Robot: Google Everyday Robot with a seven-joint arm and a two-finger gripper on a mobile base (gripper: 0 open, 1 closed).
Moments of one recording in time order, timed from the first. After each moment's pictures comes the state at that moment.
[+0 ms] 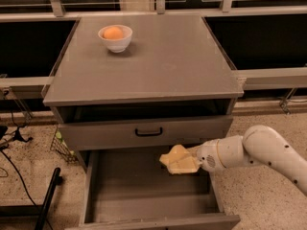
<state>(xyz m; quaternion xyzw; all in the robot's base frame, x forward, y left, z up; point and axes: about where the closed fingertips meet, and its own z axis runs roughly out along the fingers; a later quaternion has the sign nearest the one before) 0.495 -0.100 0.638 -0.32 0.84 0.34 0.28</state>
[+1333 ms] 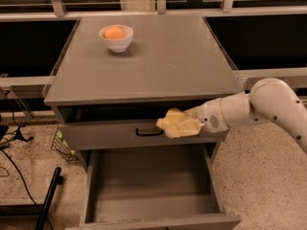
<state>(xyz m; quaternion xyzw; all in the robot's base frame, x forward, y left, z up) 0.549 -0.088 0.756 -0.39 0.79 0.34 0.33</state>
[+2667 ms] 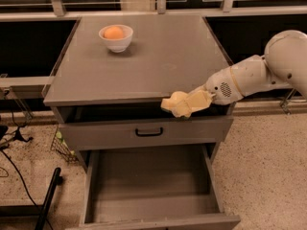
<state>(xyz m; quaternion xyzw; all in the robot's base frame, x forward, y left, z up) 0.557 -0.103 0.834 -0.39 0.81 0.33 0.28</state>
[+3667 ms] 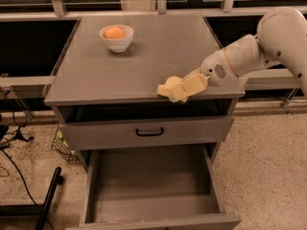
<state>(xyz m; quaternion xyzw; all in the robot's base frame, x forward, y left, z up) 0.594 -0.096 0.862 -0.42 0.80 0.30 0.29</state>
